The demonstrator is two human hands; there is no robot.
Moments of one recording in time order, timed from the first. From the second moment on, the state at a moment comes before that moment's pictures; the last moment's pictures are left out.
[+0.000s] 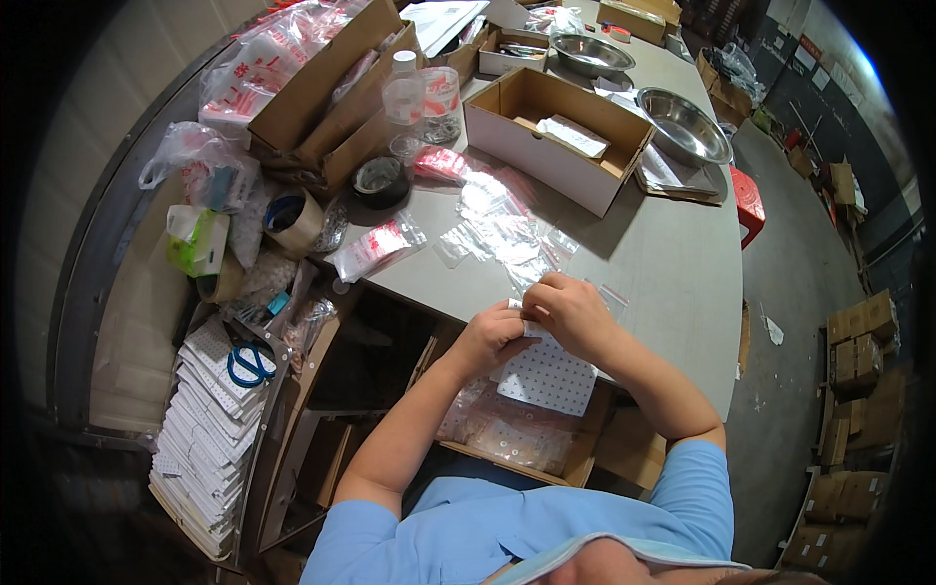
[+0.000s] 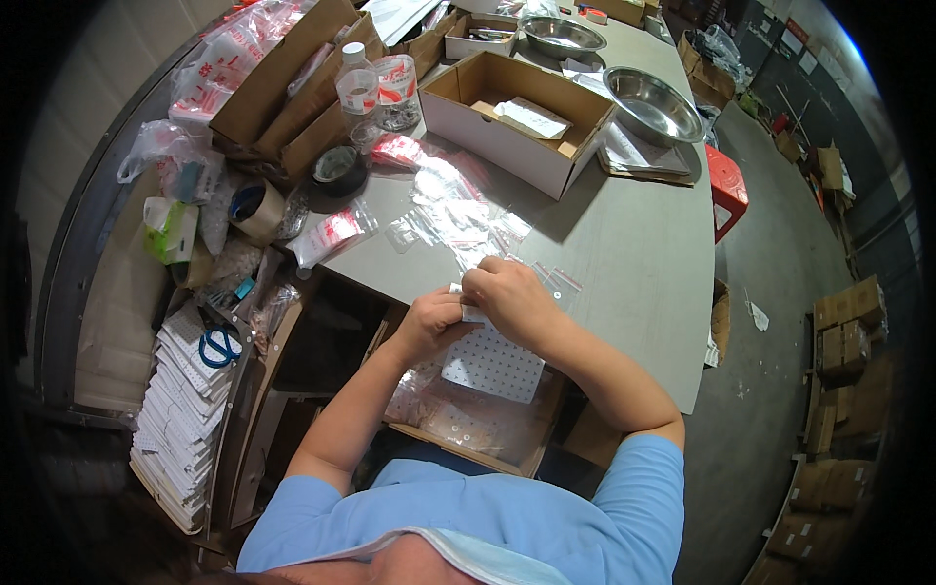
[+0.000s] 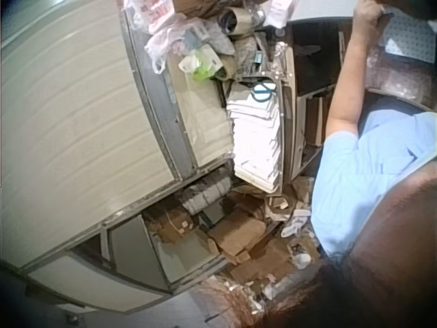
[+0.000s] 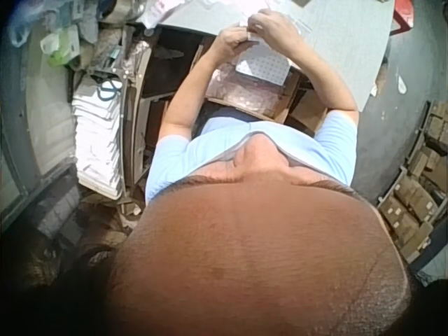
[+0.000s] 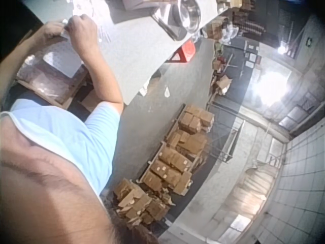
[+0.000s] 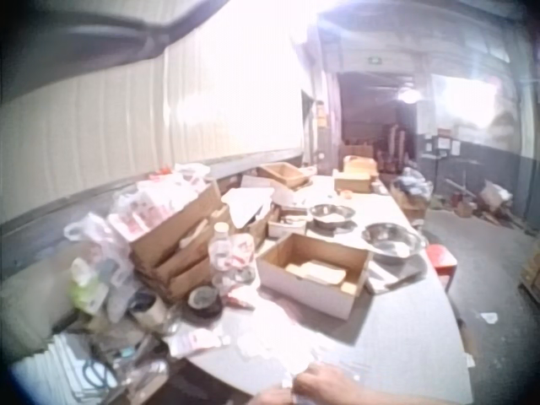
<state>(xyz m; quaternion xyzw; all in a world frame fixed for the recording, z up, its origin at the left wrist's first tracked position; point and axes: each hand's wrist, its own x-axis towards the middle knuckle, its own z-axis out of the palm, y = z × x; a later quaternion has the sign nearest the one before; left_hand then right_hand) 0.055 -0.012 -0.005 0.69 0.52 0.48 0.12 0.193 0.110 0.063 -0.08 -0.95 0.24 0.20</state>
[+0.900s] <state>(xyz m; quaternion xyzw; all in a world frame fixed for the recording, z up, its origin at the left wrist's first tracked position) 0.047 -0.014 0.008 0.67 0.51 0.50 0.21 0.244 0.189 0.079 -0.17 -0.94 0.30 0.01</state>
